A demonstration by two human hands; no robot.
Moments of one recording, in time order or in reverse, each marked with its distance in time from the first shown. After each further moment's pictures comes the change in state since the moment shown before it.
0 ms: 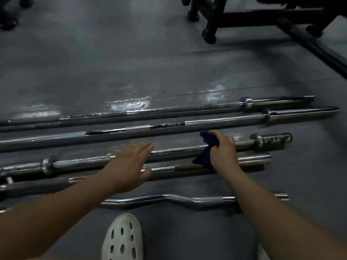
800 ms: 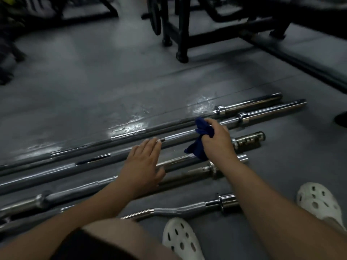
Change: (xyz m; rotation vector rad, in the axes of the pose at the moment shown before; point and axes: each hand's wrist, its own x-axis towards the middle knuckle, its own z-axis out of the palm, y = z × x) left_hand 0.050 0.122 -0.051 0.173 0.096 -0.062; right_hand -0.008 -0.022 -0.111 0.267 0.109 -0.057
